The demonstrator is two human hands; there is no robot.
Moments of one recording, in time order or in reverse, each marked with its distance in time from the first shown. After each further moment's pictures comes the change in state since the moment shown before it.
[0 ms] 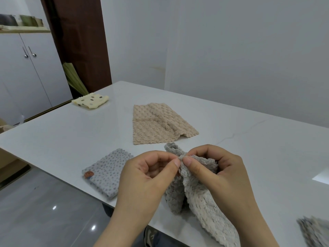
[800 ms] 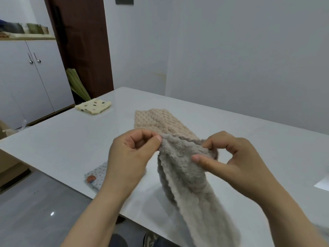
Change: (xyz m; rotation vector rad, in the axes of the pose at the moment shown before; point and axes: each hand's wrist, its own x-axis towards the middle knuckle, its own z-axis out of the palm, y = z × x) left_hand 0.038 0.014 -0.021 0.096 0.102 0.069; right_hand 0.030 -0.010 -0.038 -0.450 -0.136 -0.185
